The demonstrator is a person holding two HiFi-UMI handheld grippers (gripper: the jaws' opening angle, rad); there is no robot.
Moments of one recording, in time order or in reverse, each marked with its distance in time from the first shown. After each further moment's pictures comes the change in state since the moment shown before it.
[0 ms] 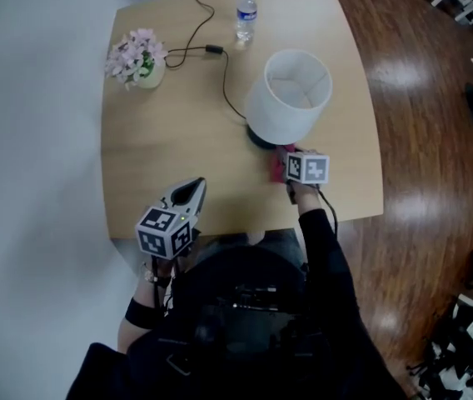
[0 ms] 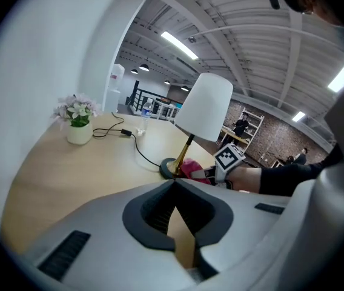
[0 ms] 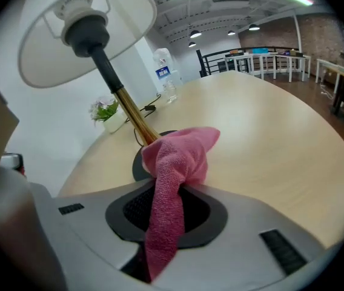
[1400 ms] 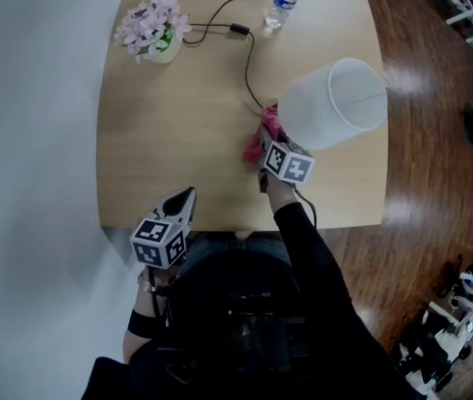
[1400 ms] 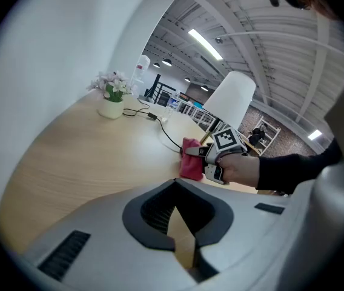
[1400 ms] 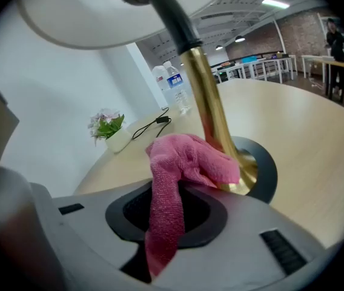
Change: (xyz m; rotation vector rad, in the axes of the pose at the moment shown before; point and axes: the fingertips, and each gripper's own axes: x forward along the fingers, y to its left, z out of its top) left arm -0.027 0.063 -0.068 -0.199 0.031 0.082; right arm 0.059 0.094 0.041 0.090 -0.183 0.016
